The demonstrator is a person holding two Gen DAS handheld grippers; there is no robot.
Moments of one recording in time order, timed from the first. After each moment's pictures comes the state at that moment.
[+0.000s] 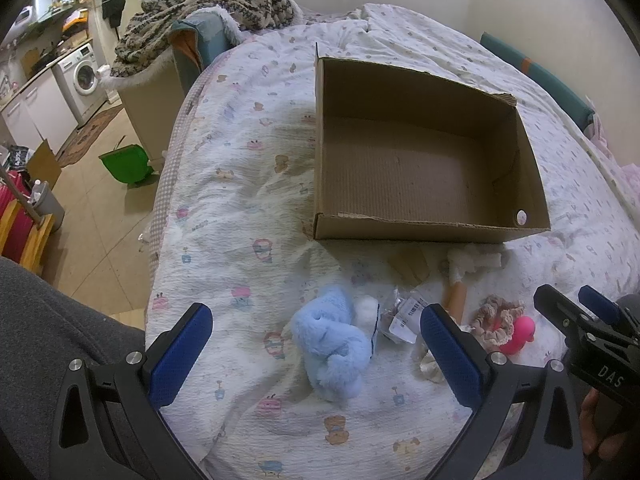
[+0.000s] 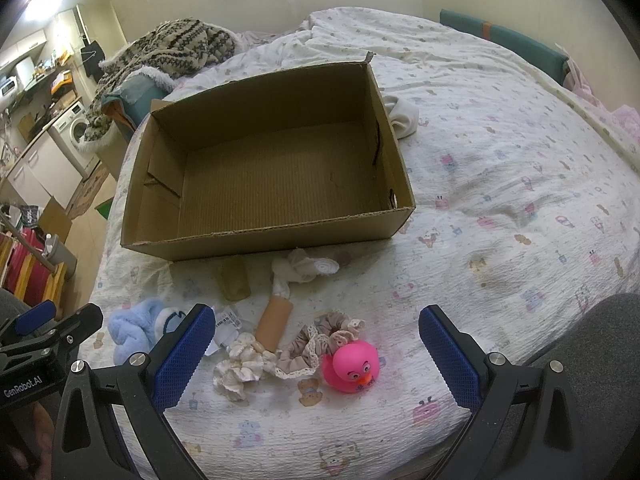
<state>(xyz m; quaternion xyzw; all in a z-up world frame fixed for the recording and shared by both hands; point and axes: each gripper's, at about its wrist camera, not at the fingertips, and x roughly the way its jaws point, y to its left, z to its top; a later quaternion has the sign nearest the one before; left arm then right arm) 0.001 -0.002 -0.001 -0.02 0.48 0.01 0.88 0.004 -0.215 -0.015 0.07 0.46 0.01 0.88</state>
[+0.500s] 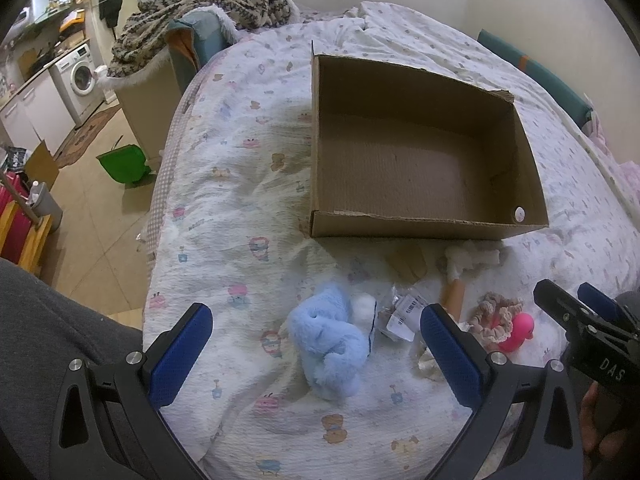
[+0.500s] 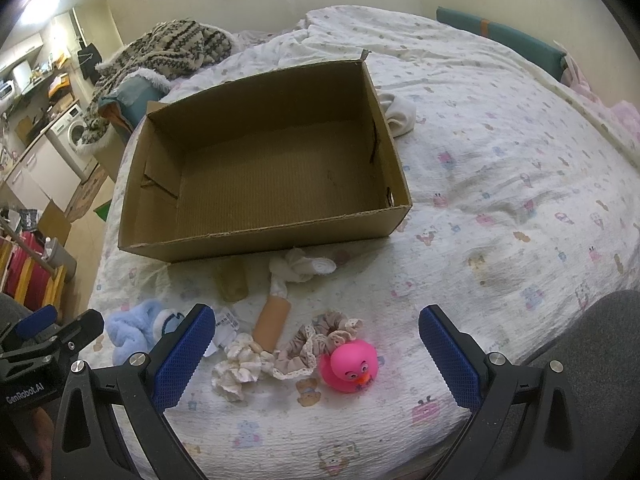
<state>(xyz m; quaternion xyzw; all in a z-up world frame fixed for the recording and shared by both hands) -0.001 -0.003 -0.002 -0.02 0.48 0.01 0.87 0.006 -0.219 -0.017 0.07 0.47 0.01 0.88</state>
